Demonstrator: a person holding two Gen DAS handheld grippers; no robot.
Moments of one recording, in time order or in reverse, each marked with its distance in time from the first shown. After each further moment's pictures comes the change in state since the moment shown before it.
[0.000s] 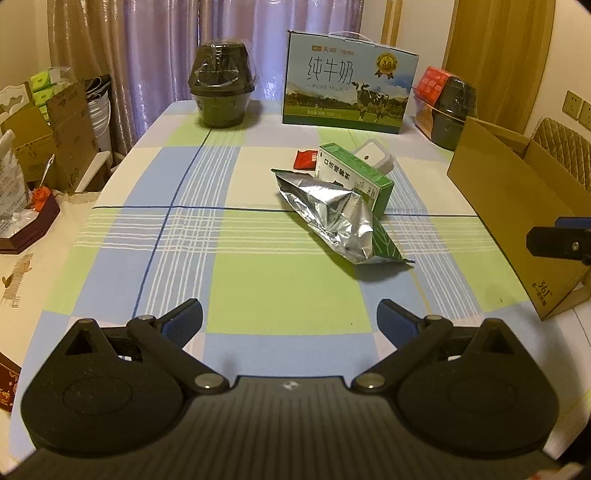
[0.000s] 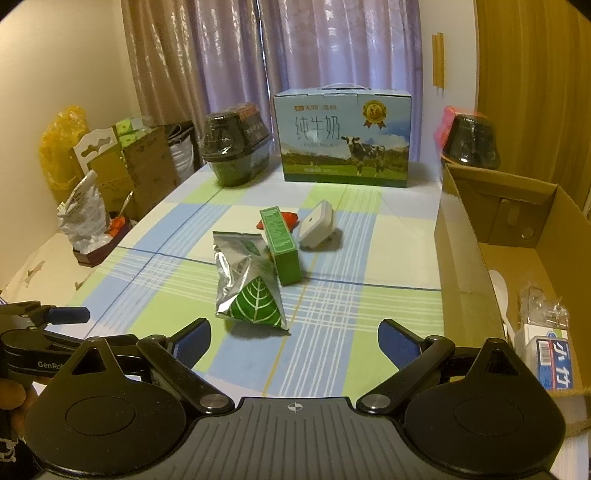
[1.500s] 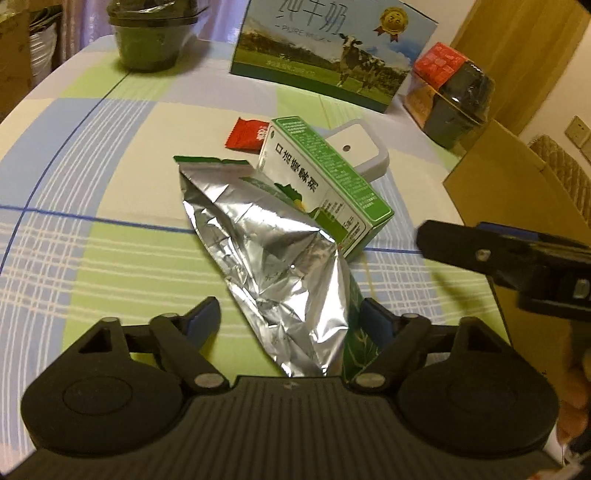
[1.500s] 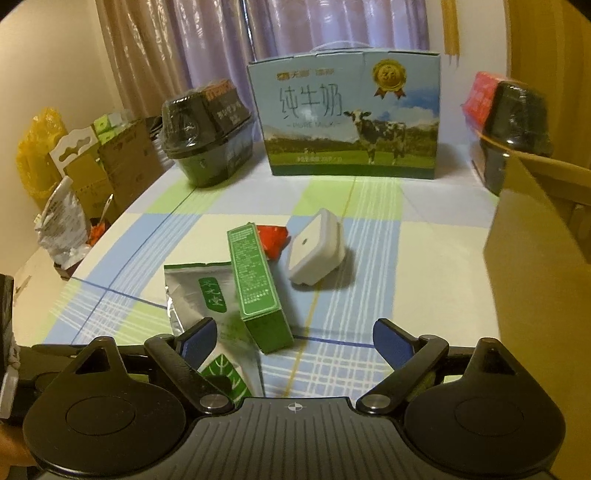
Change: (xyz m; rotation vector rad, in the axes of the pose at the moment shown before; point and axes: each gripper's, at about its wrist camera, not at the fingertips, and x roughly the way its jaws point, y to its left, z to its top) left arm 0.155 -0.018 0.065 -0.119 0.156 -0.221; right arm 0.146 -0.027 0.056 0.047 0.059 0.023
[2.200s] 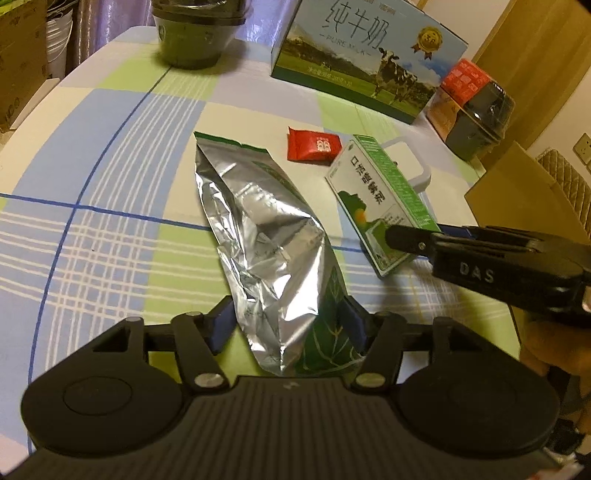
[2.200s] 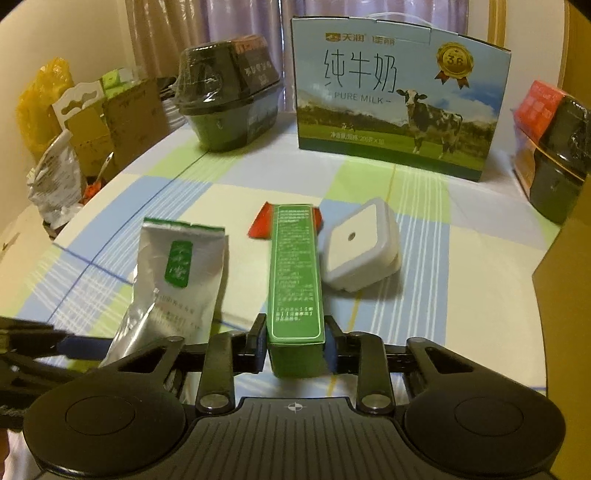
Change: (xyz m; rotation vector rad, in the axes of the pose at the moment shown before) left arm -0.019 0.046 0.006 -0.041 0.010 0.015; right arm 0.060 0.030 0.003 -0.117 0.076 -0.029
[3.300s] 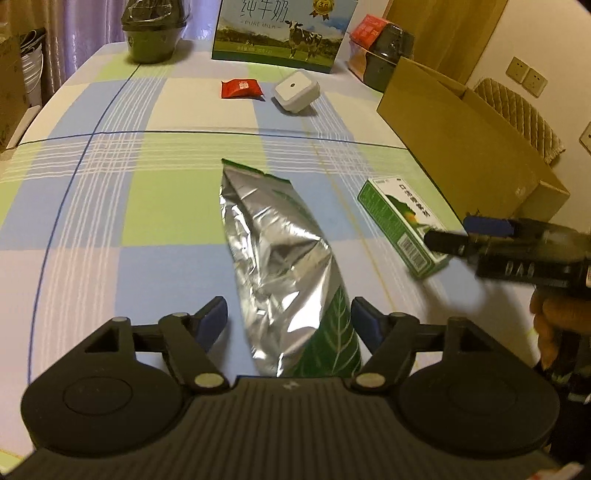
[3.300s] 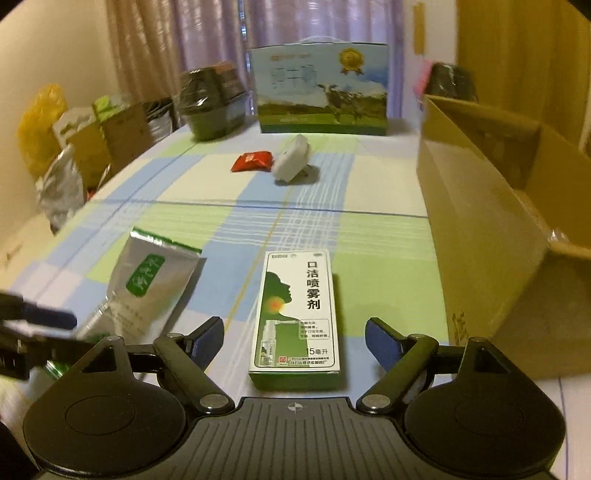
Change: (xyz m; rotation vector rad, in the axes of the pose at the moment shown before) left arm -0.106 -0.053 -0.145 0.174 0.005 -0.028; right arm -0.163 -0.001 -0.152 0.081 -0.083 -0.068
